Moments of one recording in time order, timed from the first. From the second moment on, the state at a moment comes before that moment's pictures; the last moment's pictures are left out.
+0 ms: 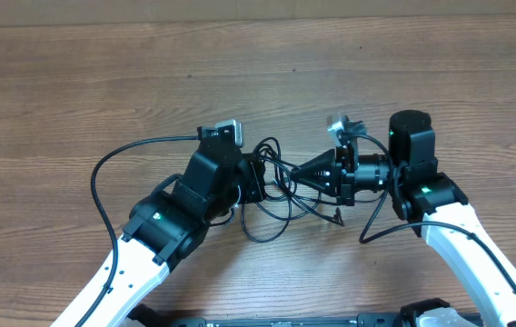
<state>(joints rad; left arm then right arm) -0.62 1.15 0.97 -0.53 0.07 -0.78 0.23 1.28 0.76 -0.02 -1.27 0.07</state>
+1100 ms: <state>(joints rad) -0.62 1.16 0.97 -0.58 0.11 -0.79 -0.15 1.28 0.76 -0.25 -1.18 0.20</state>
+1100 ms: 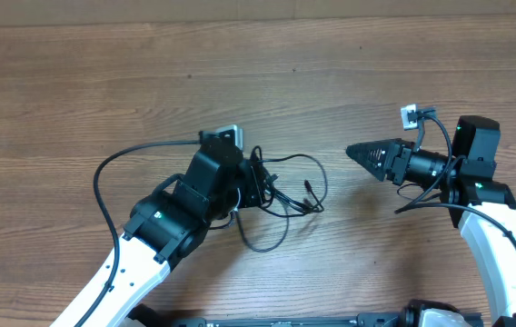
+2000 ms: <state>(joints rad) -0.62 1.16 0.97 -0.47 0.31 -0.65 0.23 1.28 0.76 -0.27 -1.15 0.01</state>
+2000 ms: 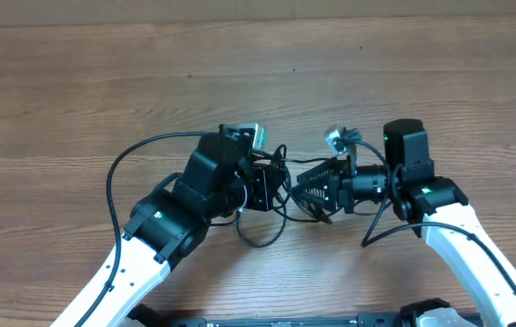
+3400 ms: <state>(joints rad) -0.64 1.16 0.97 -0.52 0.32 -0.73 0.27 1.28 0.76 -0.28 -1.03 0.04</state>
